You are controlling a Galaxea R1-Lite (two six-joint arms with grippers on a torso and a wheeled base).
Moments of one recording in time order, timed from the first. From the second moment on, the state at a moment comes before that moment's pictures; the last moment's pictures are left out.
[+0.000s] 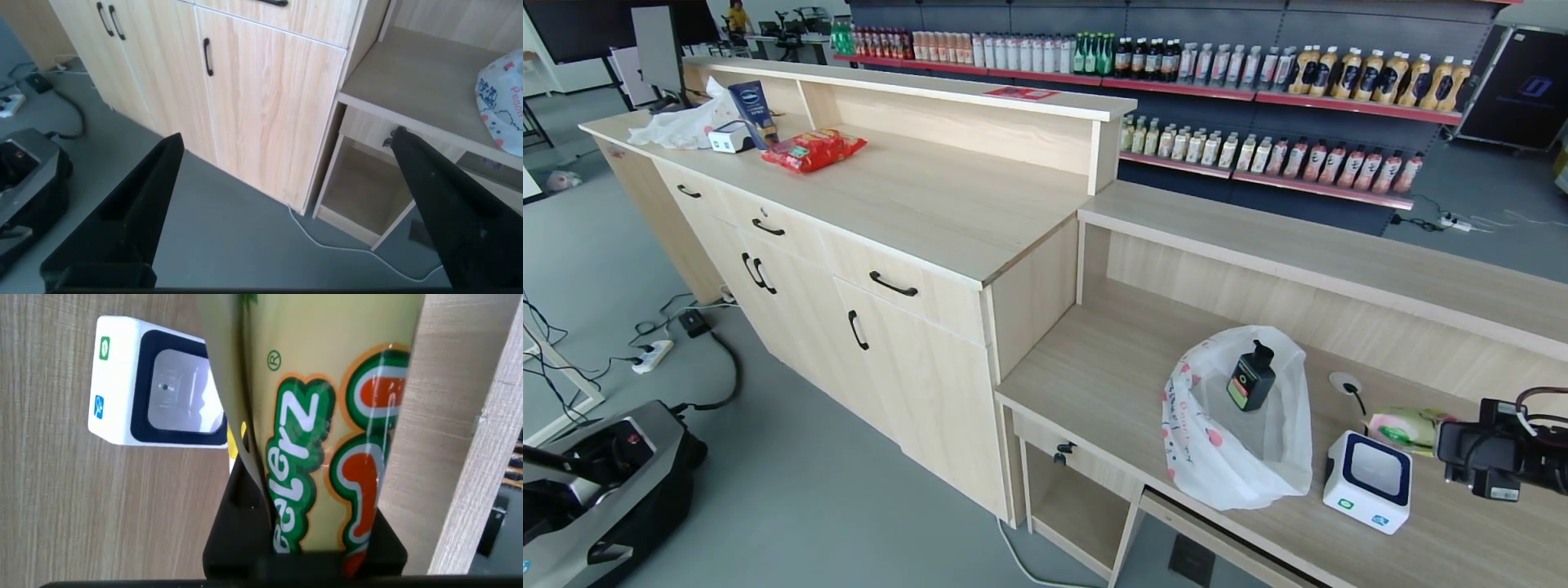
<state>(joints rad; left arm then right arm) 0.00 0.00 0.00 0.00 -0.02 -0.01 -0.53 1.95 -0.59 -0.67 0.55 -1.75</state>
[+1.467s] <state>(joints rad) 0.00 0.00 0.00 0.00 -0.02 -0.01 -0.43 2.21 -0.71 -0.90 0.54 -1.59</state>
